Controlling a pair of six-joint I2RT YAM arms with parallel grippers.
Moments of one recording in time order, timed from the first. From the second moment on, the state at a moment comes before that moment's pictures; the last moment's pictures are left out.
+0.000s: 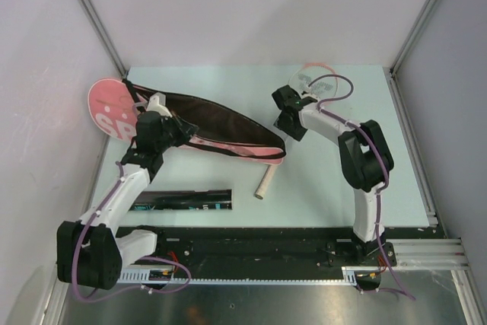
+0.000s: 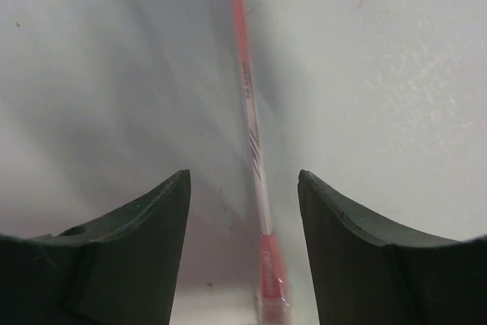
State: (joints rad) left arm -0.15 1.12 0.71 -0.01 0.21 -0.63; right arm 0.51 1.99 1.51 -0.65 0.38 1.05
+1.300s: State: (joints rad) left arm -0.13 1.30 0.80 -0.02 0.26 -0.60; right arm 0.60 1.53 1.02 0.04 0.69 -0.18
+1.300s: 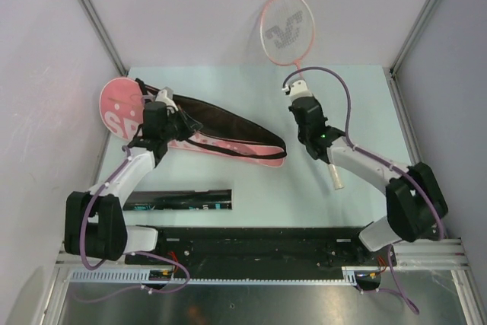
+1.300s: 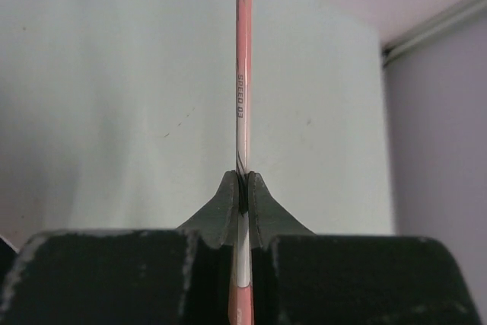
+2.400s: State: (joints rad) left arm -0.33 1.33 0.86 0.07 0.38 -0.42; right arm 0.81 1.30 1.02 -0.36 0.12 -0.64
